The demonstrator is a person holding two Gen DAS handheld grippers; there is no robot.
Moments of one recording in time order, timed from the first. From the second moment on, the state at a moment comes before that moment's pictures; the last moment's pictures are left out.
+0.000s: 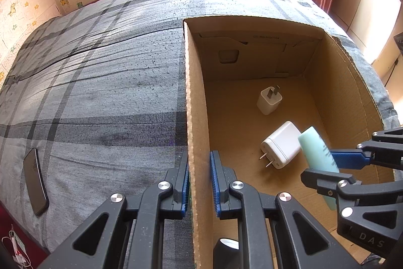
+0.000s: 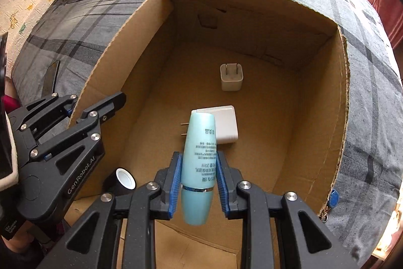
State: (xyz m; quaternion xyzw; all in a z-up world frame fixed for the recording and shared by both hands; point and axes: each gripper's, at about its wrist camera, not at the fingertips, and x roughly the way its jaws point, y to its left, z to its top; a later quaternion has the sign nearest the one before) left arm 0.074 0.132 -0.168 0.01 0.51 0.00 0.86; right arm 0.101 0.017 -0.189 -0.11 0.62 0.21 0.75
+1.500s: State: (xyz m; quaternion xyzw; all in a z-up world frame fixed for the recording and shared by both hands) left arm 0.073 0.131 -0.169 0.02 0.51 0.00 0.86; right arm 0.069 0.024 -0.182 -0.14 0.61 0.20 0.75
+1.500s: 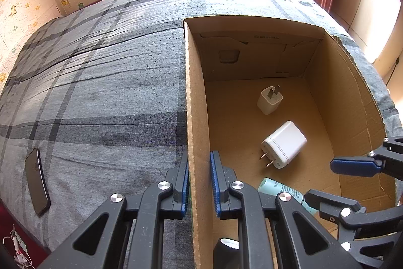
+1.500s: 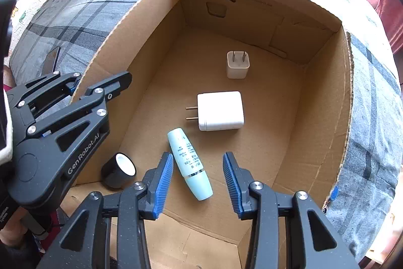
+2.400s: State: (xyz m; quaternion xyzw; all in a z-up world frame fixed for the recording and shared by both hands) left arm 0.074 0.131 -0.170 0.02 0.51 0.00 0.86; right arm 0.076 -0.063 -0.102 -0.09 0.54 0.15 0.82
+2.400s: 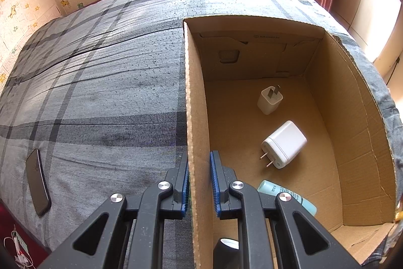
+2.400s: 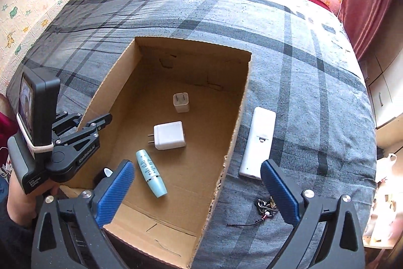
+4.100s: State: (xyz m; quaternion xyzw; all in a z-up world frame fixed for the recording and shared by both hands) left arm 0.071 0.129 -0.169 0.03 0.51 0.01 0.86; right arm 0.110 -0.207 -0.250 -0.01 0.62 0.01 0.79
